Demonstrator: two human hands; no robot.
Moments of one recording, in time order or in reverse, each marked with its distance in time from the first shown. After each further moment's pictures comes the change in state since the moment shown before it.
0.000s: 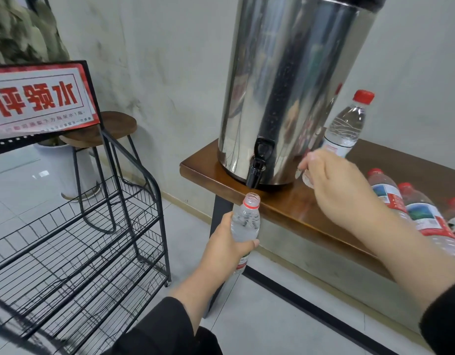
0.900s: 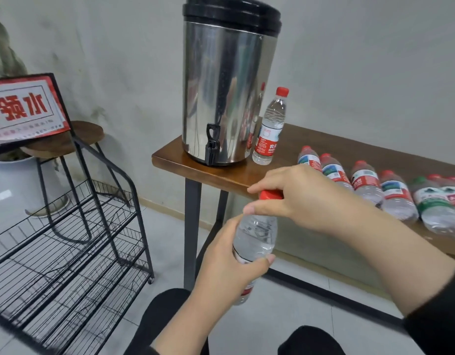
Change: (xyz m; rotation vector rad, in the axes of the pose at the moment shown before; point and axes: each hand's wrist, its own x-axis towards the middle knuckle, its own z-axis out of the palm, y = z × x) left_hand -0.200 0.073 0.016 -0.097 -0.098 0.274; right_hand -0.141 -0.068 -0.083 -0.205 -0.355 -0.133
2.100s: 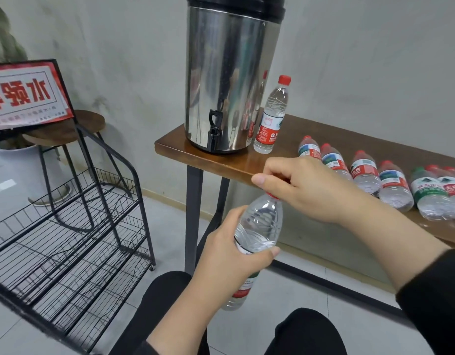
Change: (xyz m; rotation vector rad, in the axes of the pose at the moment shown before) left_hand -0.024 0.011 -0.004 -0.002 -0.039 0.002; right_hand -0.016 -0.002 0.007 0.085 0.119 0.019
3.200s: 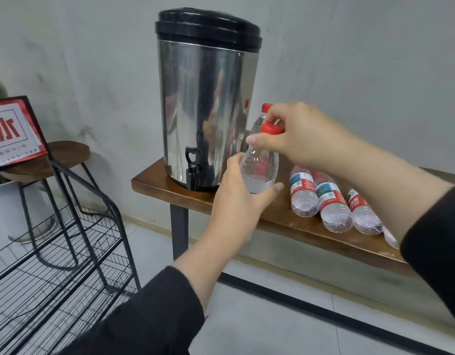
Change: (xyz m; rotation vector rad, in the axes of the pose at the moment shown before) left_hand 0.174 0.057 0.023 0.058 0.196 0.215; right_hand 0.108 0.046 -0.072 -0.104 0.258 0.072
